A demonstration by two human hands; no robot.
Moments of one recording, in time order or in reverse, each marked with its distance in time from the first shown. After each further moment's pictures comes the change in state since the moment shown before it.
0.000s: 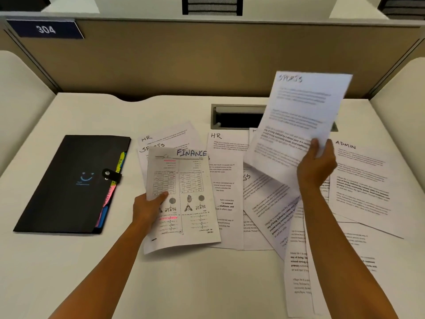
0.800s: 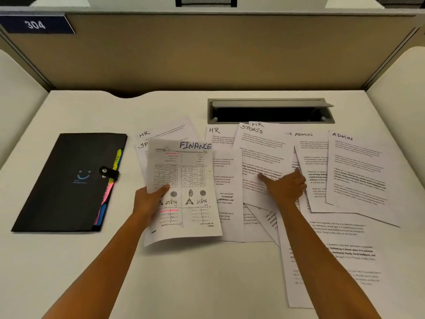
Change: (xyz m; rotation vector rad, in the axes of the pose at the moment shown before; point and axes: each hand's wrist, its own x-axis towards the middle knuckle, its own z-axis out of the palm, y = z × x) left_hand 0.003 0.008 0.004 -0.062 -0.049 -0.039; right_hand -0.068 0.059 0.015 -0.663 -0.484 0.379
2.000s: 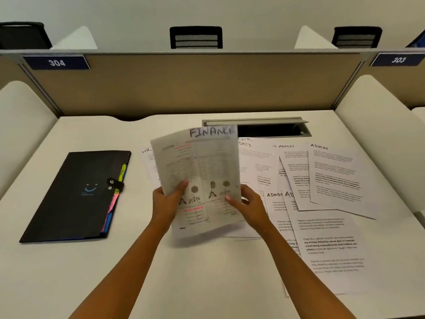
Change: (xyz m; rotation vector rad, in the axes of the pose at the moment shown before) left_hand -0.085 0.035 0.022 -0.169 -0.132 0.317; right_hand -0.120 0.009 -0.009 0.719 -0.533 -0.551
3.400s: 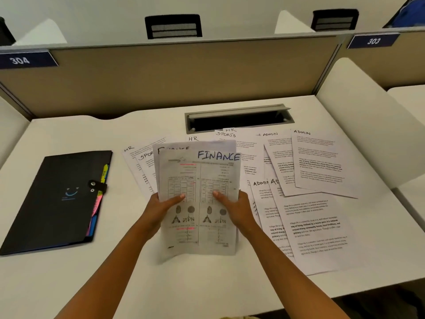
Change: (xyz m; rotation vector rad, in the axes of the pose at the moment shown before) left_hand -0.007 -0.012 -0.005 0.089 -0.419 -0.166; right_hand -0.033 -0.015 0.010 0.232 0.104 0.101
